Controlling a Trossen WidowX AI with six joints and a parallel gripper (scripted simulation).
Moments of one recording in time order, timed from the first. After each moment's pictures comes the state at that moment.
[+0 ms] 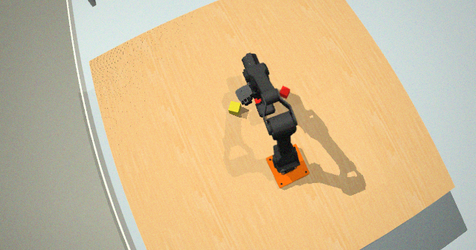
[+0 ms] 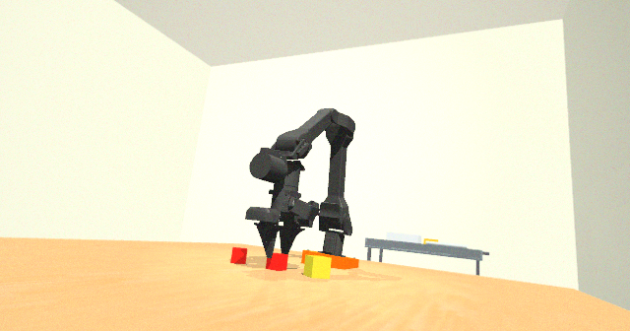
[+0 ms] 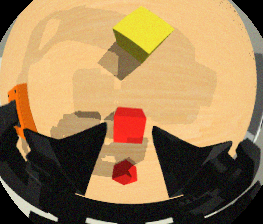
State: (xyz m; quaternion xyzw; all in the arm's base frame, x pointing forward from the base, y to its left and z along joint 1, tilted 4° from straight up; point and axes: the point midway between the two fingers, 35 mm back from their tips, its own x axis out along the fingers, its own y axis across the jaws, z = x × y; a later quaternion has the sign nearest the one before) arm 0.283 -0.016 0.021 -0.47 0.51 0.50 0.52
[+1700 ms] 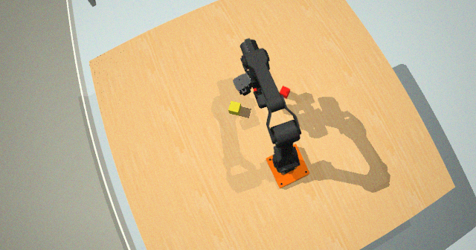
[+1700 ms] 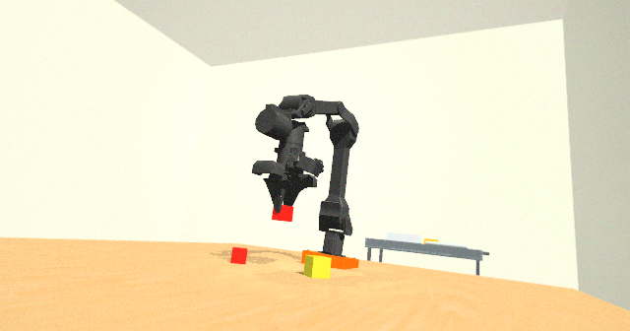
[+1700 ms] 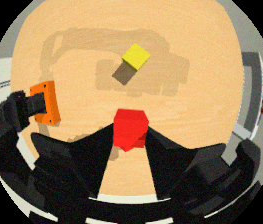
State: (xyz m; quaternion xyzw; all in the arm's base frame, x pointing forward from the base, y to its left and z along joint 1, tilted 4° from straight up) arm 0.286 -0.021 0.118 -0.46 0.51 0.50 0.52
